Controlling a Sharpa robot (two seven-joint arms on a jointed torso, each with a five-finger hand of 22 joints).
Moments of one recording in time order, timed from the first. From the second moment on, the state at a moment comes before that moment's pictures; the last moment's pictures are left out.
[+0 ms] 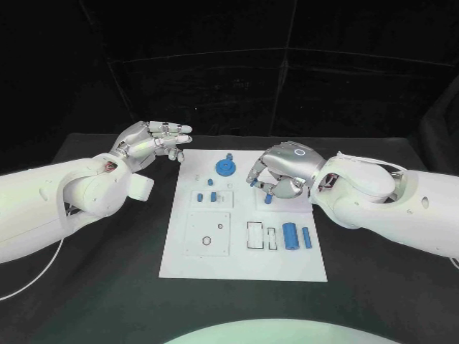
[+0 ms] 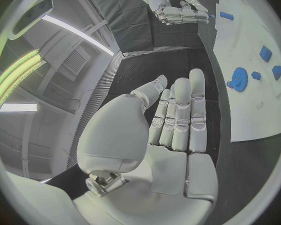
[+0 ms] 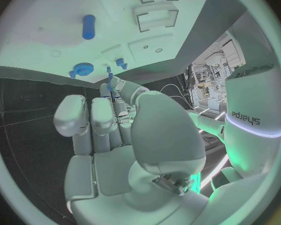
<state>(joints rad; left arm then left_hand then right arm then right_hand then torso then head) 1.29 -0.86 -0.16 1.43 -0.02 -0.11 0.43 1.31 -0.06 0.41 -0.15 0.05 0.96 0.18 0.17 0.07 1.00 0.11 0.40 0.12 1.16 0.02 0.96 0.60 0.17 1.09 0.12 0.69 0.63 1.20 -0.88 -0.04 1.72 -1.75 -0.34 -0.04 1.38 -0.08 0.56 -0.11 0.12 1.13 0.14 0.09 0.09 1.19 0.08 0.14 0.07 1.47 -0.02 1.12 1.09 0.12 1.37 0.08 1.25 1.06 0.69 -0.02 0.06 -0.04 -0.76</state>
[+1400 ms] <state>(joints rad) 1.29 -0.85 -0.16 1.44 -0.02 -0.11 0.43 1.31 -0.06 0.41 -0.15 0.05 0.96 0.18 0.17 0.07 1.00 0.11 0.40 0.12 1.16 0.02 0.96 0.60 0.17 1.09 0.12 0.68 0.63 1.11 -0.66 -0.07 1.62 -1.75 -0.24 -0.03 1.39 -0.08 0.55 -0.11 0.12 1.12 0.14 0.09 0.09 1.19 0.08 0.13 0.07 1.47 -0.02 1.12 1.09 0.12 1.37 0.08 1.26 1.07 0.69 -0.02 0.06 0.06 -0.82</state>
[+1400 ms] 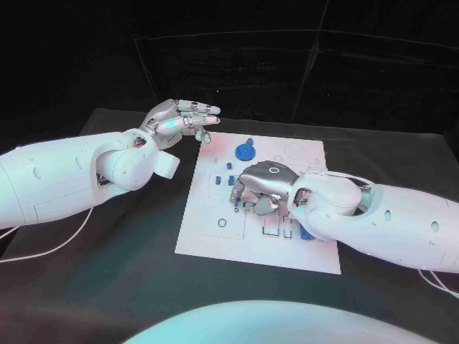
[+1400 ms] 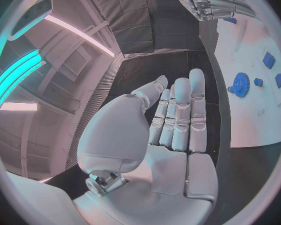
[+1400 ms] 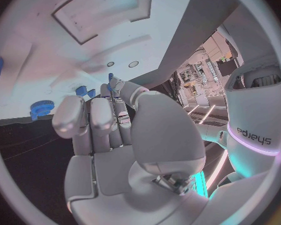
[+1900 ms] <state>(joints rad) 1.29 -0.85 -0.16 1.44 -0.02 -0.11 0.43 1.31 -0.06 0.41 -0.15 0.05 0.96 0.18 0.17 0.07 1.00 0.11 0.40 0.12 1.16 0.02 0.96 0.60 0.17 1.09 0.12 0.68 0.63 1.10 -0.65 -0.07 1.61 -1.77 -0.22 -0.04 1.39 -0.08 0.55 -0.11 0.12 1.12 0.14 0.08 0.09 1.19 0.08 0.13 0.07 1.47 -0.02 1.12 1.09 0.12 1.37 0.08 1.26 1.07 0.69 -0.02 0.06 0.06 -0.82</state>
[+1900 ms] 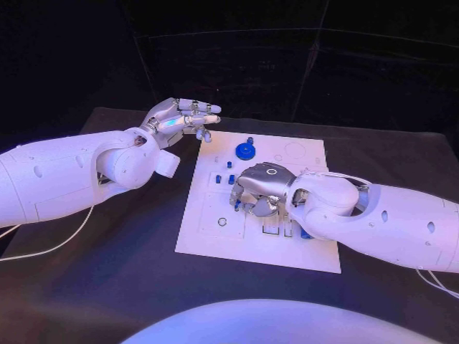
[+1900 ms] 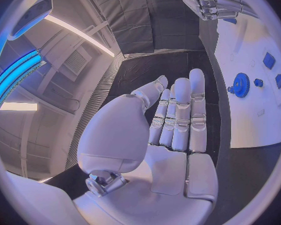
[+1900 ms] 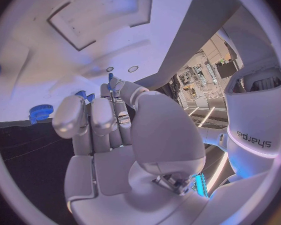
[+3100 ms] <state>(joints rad) 1.29 -0.84 -0.16 1.43 -0.02 -0.10 0.42 1.31 -0.06 0.41 -0.15 0.05 0.96 0.18 0.17 0.07 1.00 0.11 0.40 0.12 1.15 0.03 0.96 0.60 0.17 1.09 0.12 0.68 0.63 1.10 -0.63 -0.08 1.60 -1.80 -0.18 -0.04 1.39 -0.08 0.55 -0.11 0.12 1.12 0.14 0.08 0.09 1.19 0.08 0.13 0.07 1.47 -0.02 1.12 1.09 0.12 1.37 0.08 1.26 1.07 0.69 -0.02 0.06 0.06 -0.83</state>
